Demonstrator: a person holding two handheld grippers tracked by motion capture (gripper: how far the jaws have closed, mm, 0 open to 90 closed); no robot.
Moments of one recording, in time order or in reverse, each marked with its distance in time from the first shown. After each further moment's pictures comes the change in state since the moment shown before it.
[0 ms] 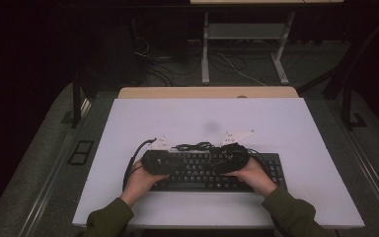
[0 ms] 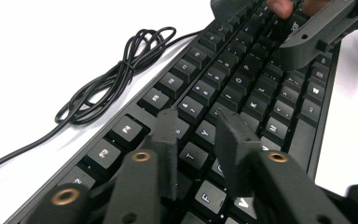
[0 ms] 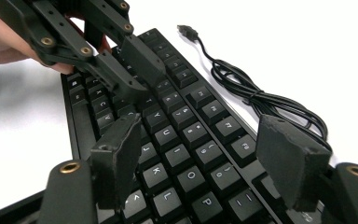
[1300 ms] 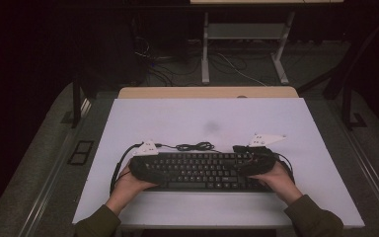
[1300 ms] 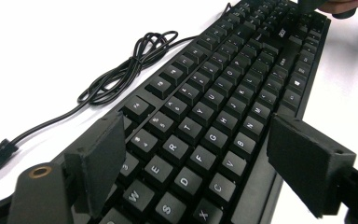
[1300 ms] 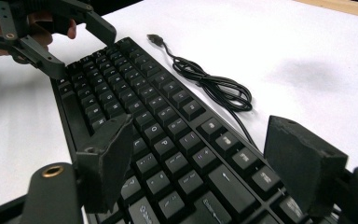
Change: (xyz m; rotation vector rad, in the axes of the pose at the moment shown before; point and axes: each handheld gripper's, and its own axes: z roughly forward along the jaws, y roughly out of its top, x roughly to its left) left arm -0.004 -0.017 -0.033 -0.063 0.017 -0.010; right arm -0.013 -0.028 -0.061 -0.084 -0.085 0.040
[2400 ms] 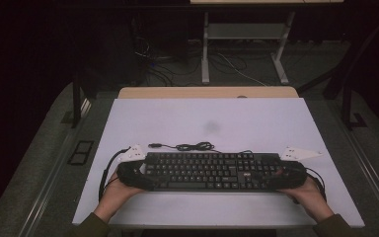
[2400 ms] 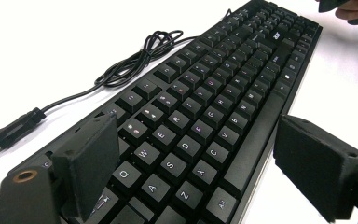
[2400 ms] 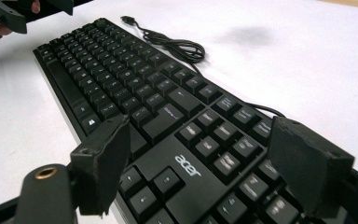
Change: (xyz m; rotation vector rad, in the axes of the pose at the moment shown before) left arm -0.002 -0.016 -0.025 -0.042 0.019 -0.023; right arm -0.010 -0.047 -0.066 -0.018 -0.103 0.033
